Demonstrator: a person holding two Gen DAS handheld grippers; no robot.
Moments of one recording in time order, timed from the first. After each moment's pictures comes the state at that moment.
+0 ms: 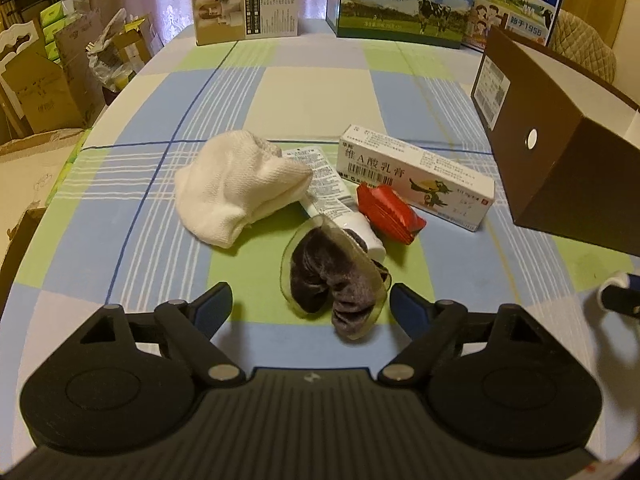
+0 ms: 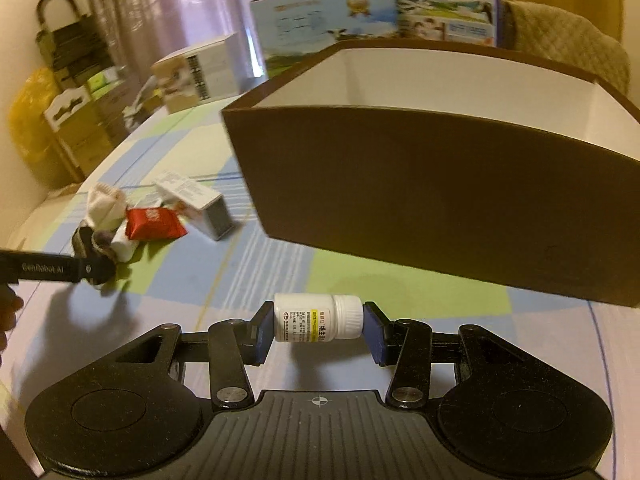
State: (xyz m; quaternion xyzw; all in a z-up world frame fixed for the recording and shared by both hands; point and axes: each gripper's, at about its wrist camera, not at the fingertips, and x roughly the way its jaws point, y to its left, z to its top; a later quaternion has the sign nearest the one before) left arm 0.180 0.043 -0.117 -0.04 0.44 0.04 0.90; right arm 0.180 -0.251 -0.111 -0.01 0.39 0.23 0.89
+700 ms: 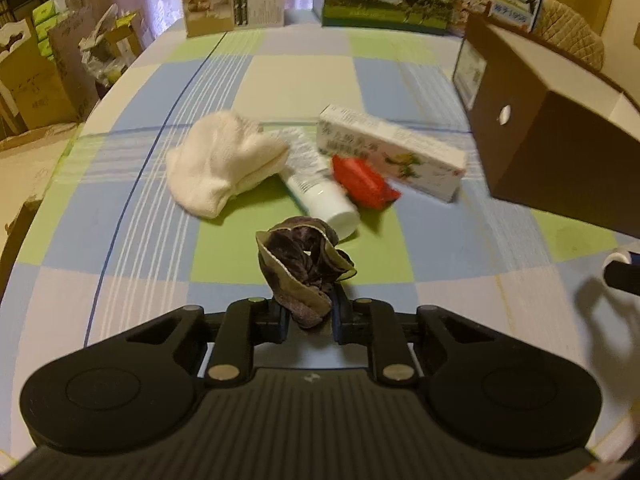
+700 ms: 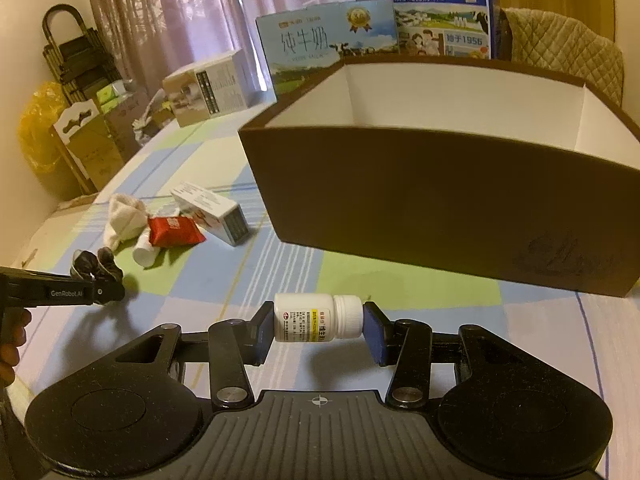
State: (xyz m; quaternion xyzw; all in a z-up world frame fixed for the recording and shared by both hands) left arm 0.156 0.029 -0.108 -0.03 0.45 0.03 0.89; right arm 0.157 -0.263 -0.092 0.01 0.38 0.24 0.89
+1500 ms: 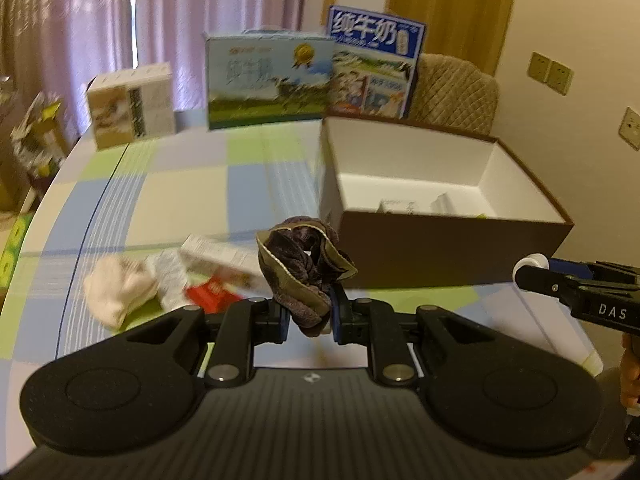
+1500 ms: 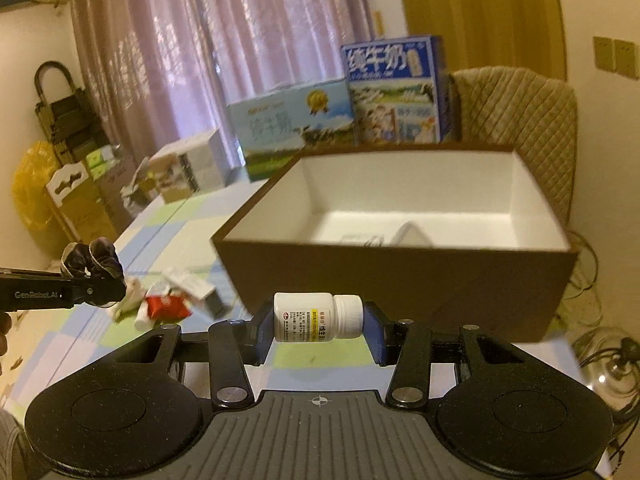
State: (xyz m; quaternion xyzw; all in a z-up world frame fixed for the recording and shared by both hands) left arm 0.143 -0.052 -0.006 -0.02 0.35 -0.10 0.93; right arm 0.143 -0.325 -0.020 0.04 0.30 0.21 0.93
